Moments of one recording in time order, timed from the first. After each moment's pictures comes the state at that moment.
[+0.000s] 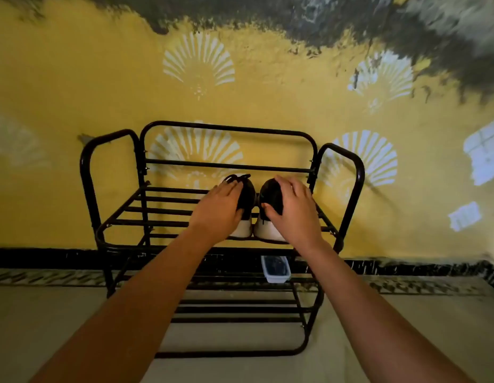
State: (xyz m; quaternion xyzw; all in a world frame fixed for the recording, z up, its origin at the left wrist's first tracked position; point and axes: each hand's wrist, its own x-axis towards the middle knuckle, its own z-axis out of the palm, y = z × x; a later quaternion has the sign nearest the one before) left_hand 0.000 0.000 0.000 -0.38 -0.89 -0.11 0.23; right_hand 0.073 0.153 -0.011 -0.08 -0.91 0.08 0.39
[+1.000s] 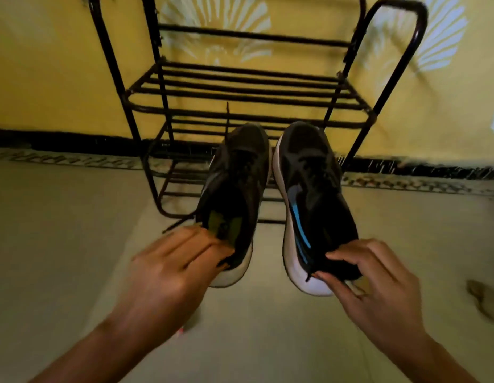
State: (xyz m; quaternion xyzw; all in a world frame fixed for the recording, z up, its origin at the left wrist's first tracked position) left_hand 0.217 -0.185 -0.140 -0.49 -0.79 -0.21 0.29; right_hand 0.334 0.066 -0.153 0.04 -0.91 0.13 0.40
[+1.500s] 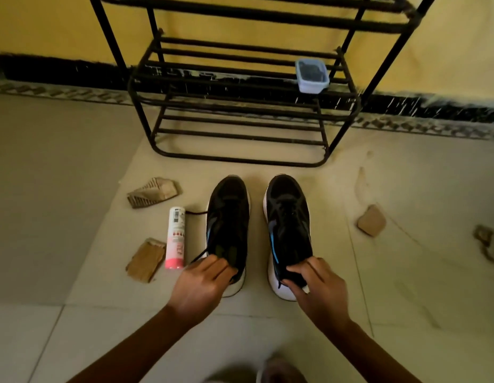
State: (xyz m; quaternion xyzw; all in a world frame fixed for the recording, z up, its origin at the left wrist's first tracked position) left_hand 0.260 -0.180 -0.339 -0.49 -0.84 -0.17 0.16; right_hand 0.368 0.043 -0.344 -0.01 -0.95 0.15 0.27
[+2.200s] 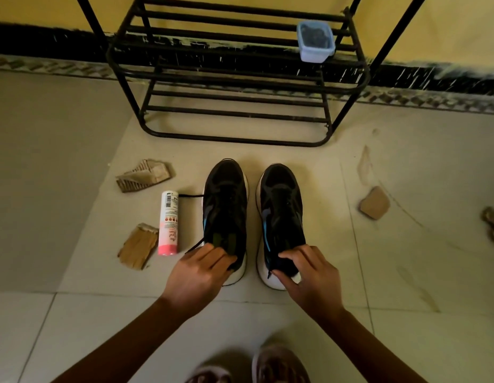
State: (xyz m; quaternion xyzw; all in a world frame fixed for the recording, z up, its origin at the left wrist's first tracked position) left_hand 0.265 -0.174 -0.343 -0.49 -0.85 -0.18 0.11; right_hand 0.367 0.042 -0.359 -0.01 -0.96 0.17 0.24
